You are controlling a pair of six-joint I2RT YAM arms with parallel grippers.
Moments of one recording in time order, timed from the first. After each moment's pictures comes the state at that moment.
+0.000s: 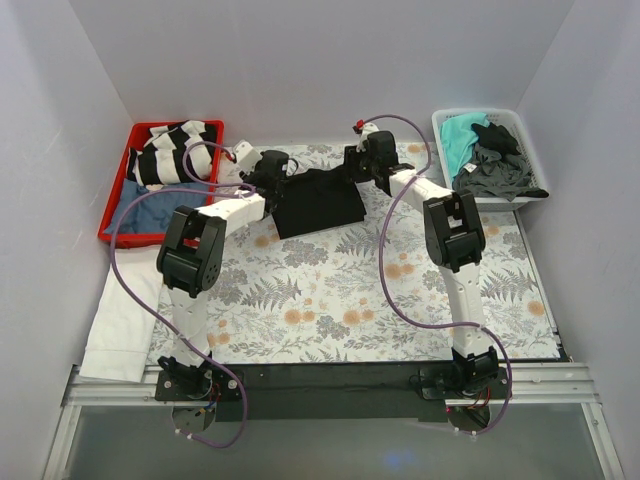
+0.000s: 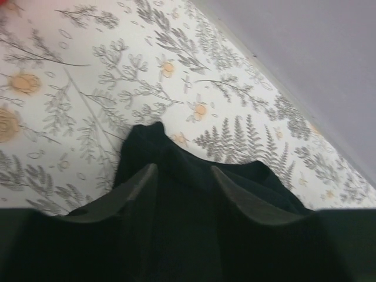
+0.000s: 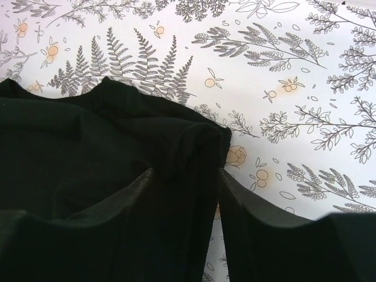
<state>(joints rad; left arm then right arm) -0.40 2.05 1.43 0.08 -0.62 -0.89 0.37 2.36 1.84 -0.01 -0.22 0.19</state>
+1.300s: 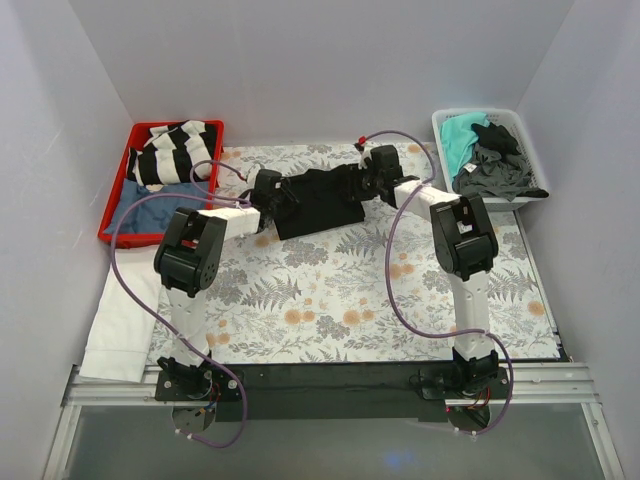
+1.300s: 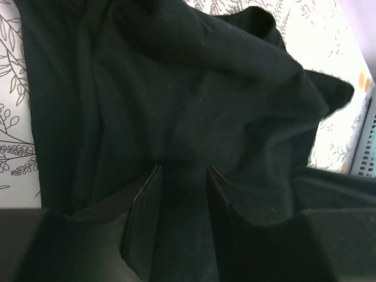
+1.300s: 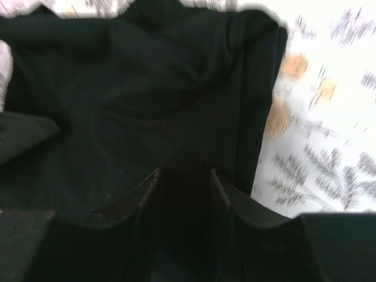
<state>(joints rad) -0.37 2.05 1.24 0.17 -0.07 -0.97 0.39 2.21 1.59 -0.01 -0.33 0.25</state>
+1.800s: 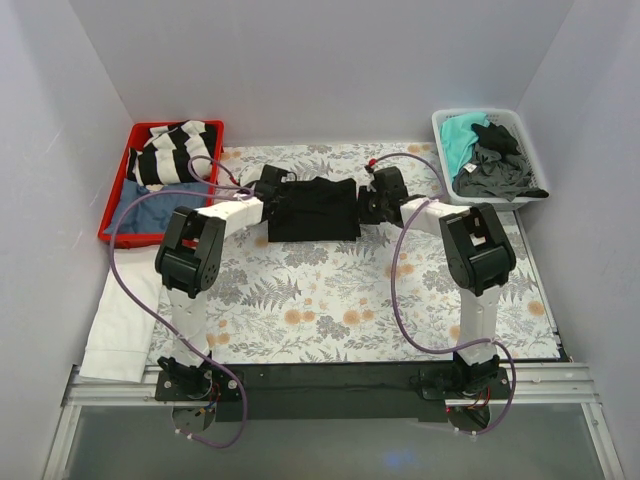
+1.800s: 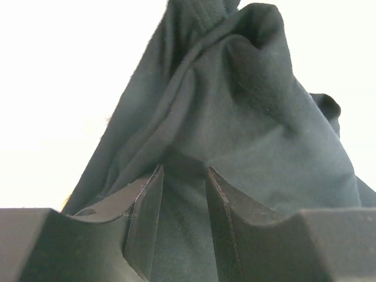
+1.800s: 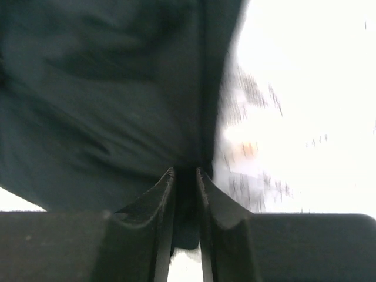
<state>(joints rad) -0.38 2.07 1.39 -0.21 -0.28 -1.10 0.41 2.06 1.33 -0.02 -0.22 0.36</state>
